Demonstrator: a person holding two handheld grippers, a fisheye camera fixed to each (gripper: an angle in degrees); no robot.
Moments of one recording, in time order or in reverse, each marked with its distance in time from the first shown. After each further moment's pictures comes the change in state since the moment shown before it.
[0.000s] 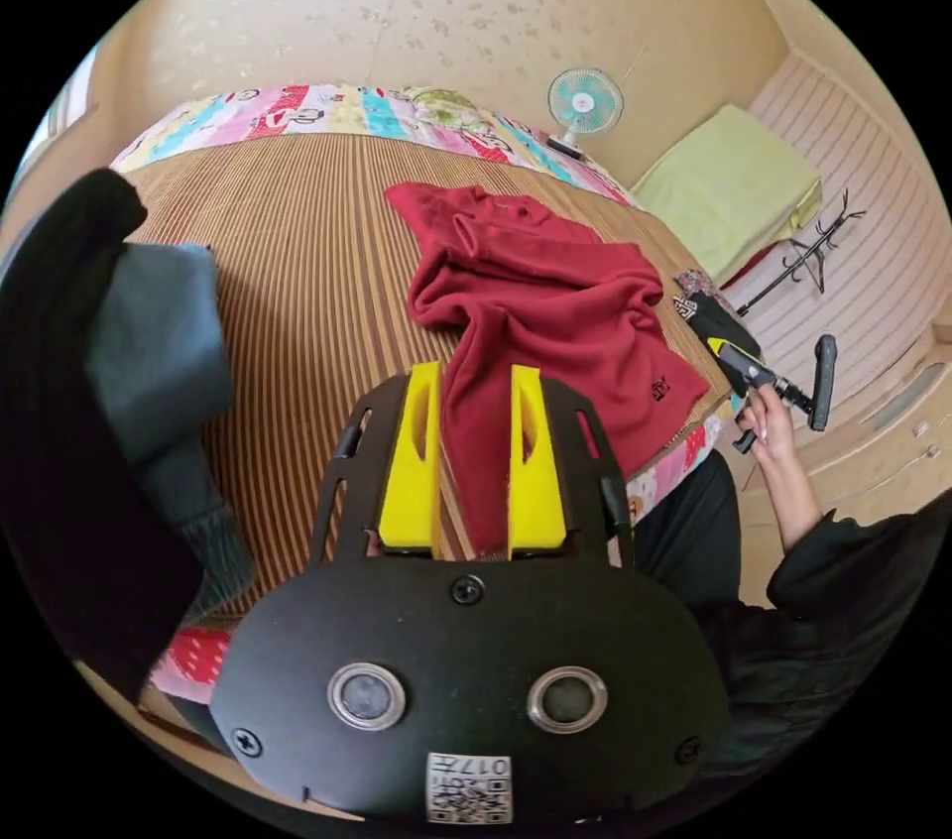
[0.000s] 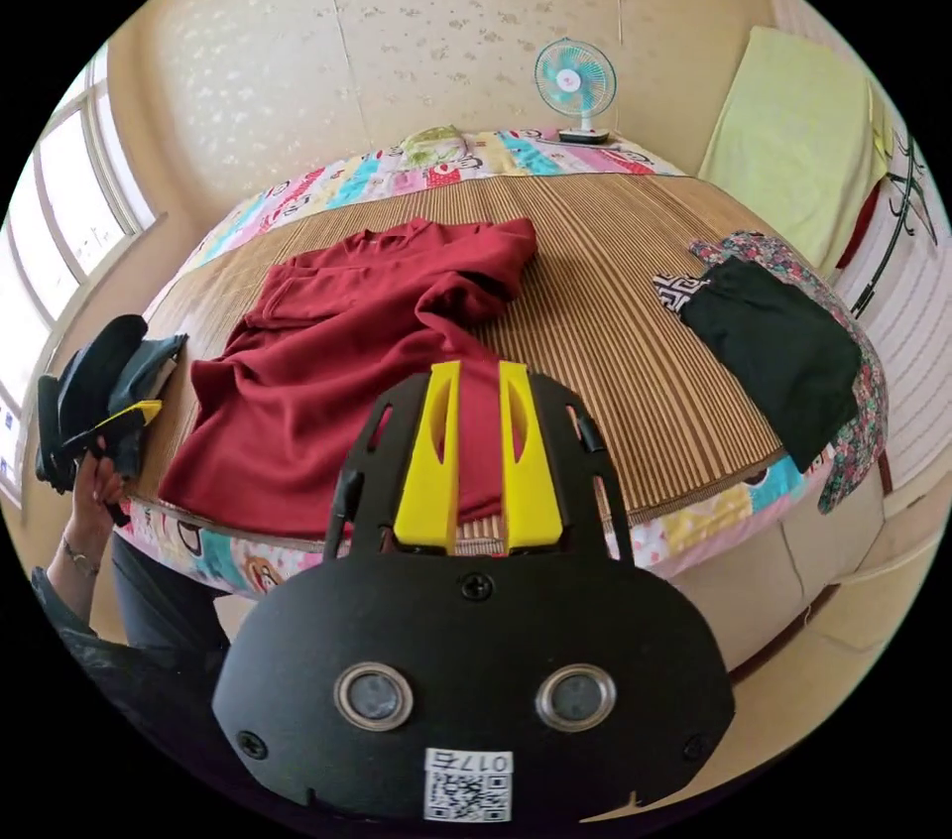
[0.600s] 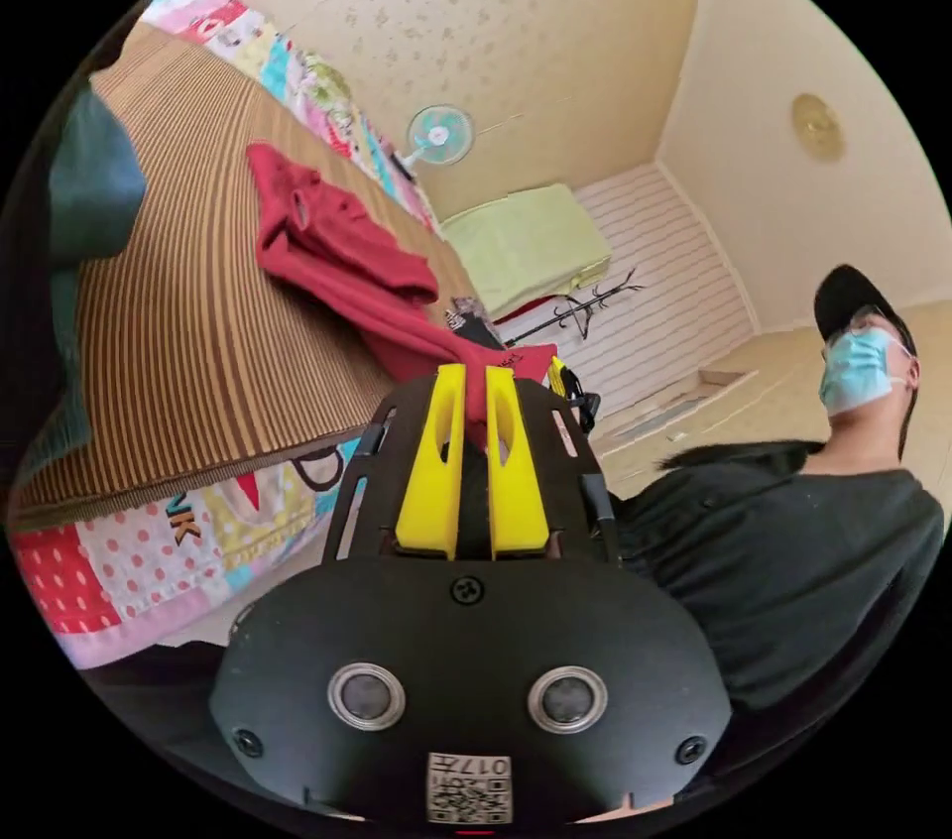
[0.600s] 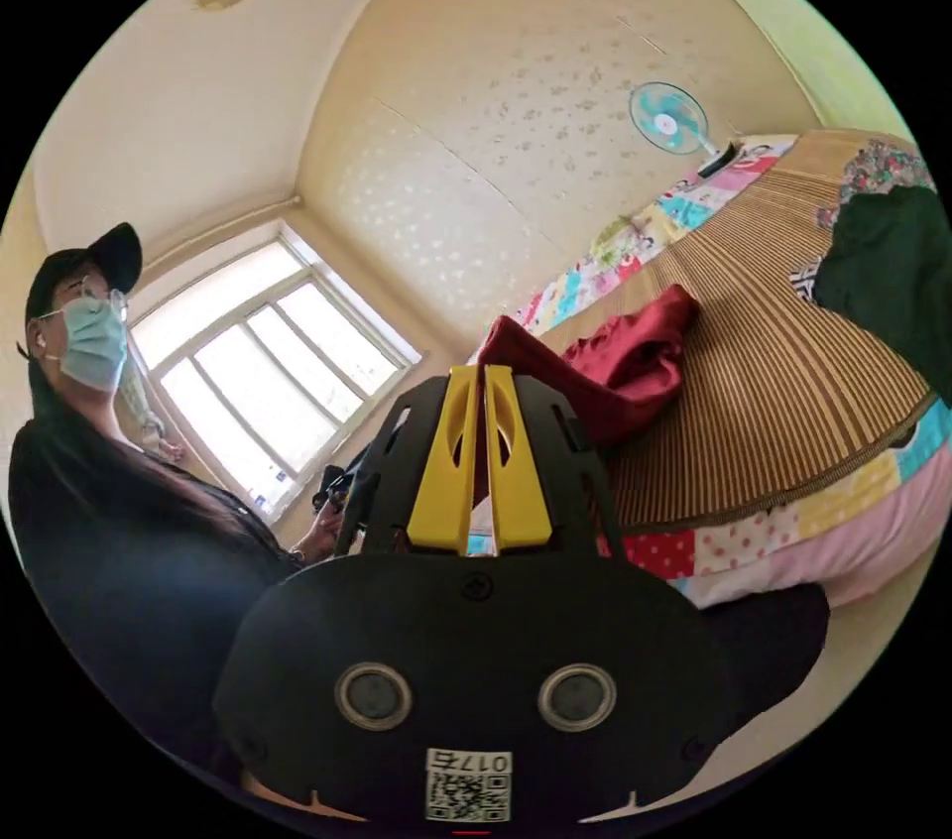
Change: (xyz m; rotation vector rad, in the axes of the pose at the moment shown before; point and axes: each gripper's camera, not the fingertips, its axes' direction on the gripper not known) left arm -0.036 0.042 -0.133 0.098 0.734 -0.027; right arm 0.114 0.073 -0.158 0.471 -0.964 0.048
